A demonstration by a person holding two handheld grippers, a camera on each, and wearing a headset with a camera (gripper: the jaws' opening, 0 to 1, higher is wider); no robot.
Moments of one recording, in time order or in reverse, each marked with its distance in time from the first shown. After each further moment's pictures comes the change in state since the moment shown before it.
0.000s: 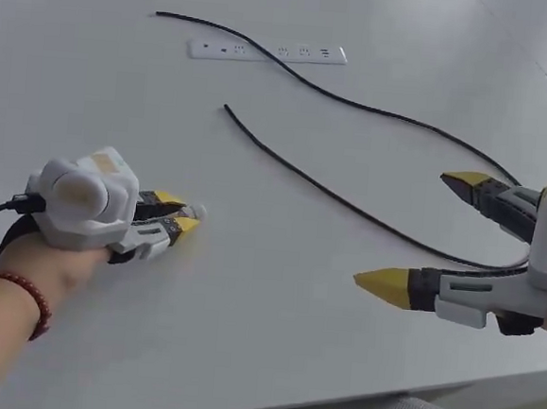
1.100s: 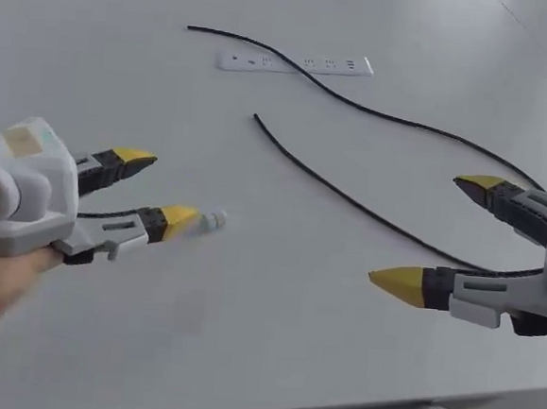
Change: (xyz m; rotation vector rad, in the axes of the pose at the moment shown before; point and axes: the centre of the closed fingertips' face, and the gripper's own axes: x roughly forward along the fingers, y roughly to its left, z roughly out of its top) left arm -0.111 -0.003 0.064 0.028 -0.186 0.099; right arm 0.006 0.008 0.012 0.001 -0.038 0.023
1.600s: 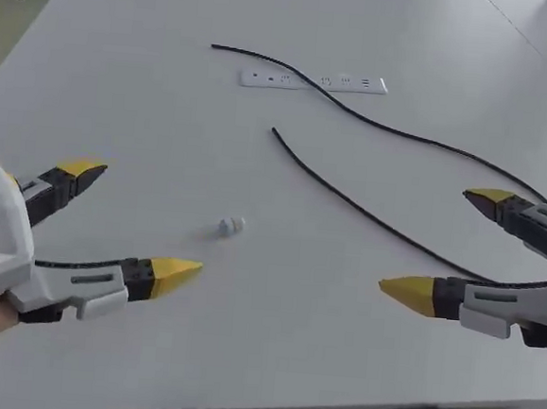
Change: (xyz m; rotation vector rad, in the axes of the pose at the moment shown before) left arm -0.058 -0.014 -0.008 -0.174 -0.014 0.121; right arm -0.010 0.012 0.001 -0.011 -0.013 0.011
